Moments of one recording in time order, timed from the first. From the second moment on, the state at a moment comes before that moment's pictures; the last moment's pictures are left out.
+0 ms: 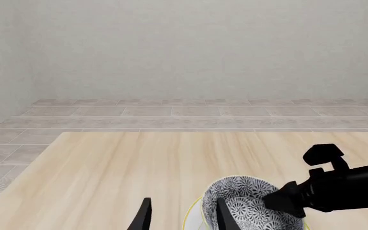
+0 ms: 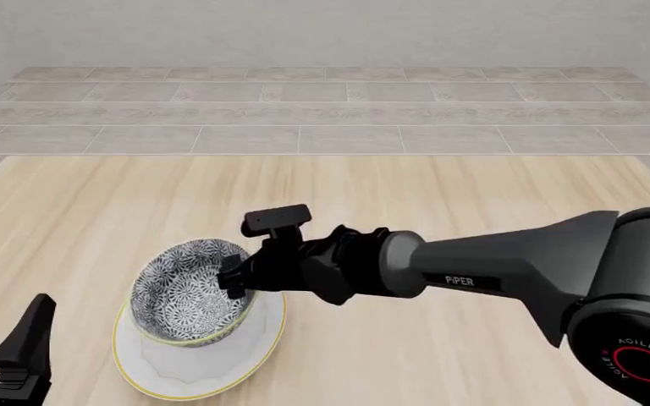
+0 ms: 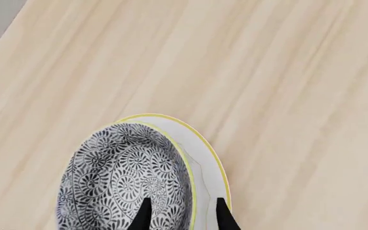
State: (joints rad) left arm 0.00 0.00 0.00 0.00 0.00; right arm 0.88 2.02 -1.27 0.05 0.42
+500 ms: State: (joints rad) left arm 0.00 0.00 0.00 0.00 0.00; right arm 0.88 2.01 -1.27 0.05 0.42
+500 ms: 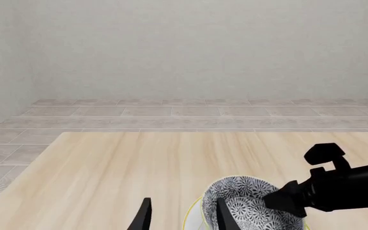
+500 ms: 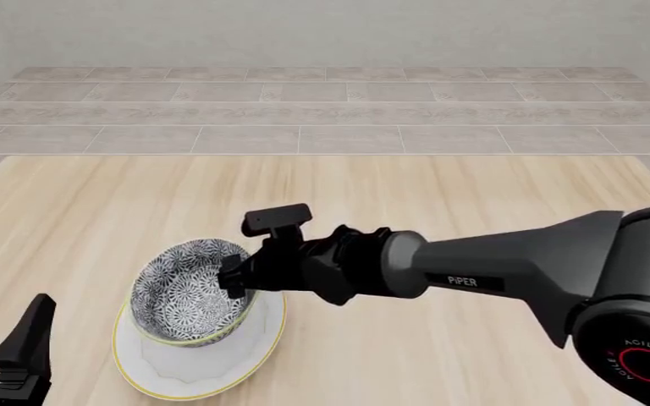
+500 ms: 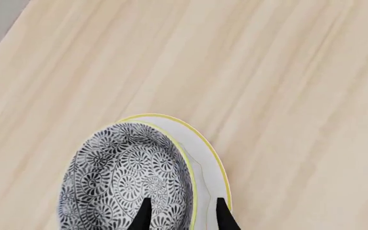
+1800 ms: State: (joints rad) left arm 0.00 0.00 0.00 0.00 0.00; right arm 0.82 1.69 -1.15 0.10 0.33
